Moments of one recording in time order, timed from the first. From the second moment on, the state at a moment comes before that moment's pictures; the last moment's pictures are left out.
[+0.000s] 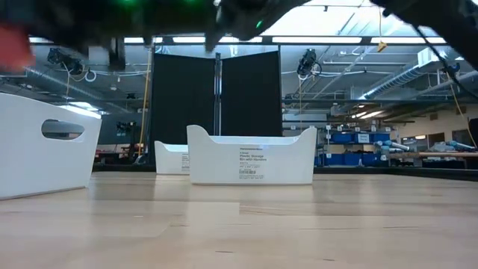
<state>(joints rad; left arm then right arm) -1.15 1.04 1.09 -0.51 -0.94 -0.53 0.21 2.51 2.01 0.37 0.05 0.08</state>
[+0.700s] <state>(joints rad) -0.91 1.28 1.08 -0.72 -0.35 -0.62 0.20 1.92 1.15 0.83 0.44 -0.05</state>
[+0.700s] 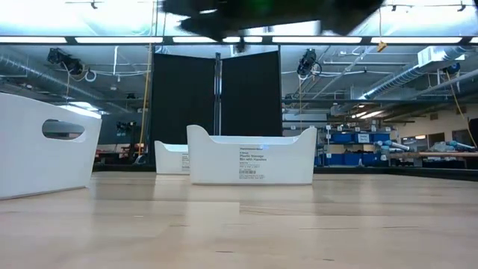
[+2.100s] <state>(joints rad) -1.00 1.86 1.24 -0.89 0.06 -0.69 0.30 1.48 0.75 0.84 0.70 -0.12</state>
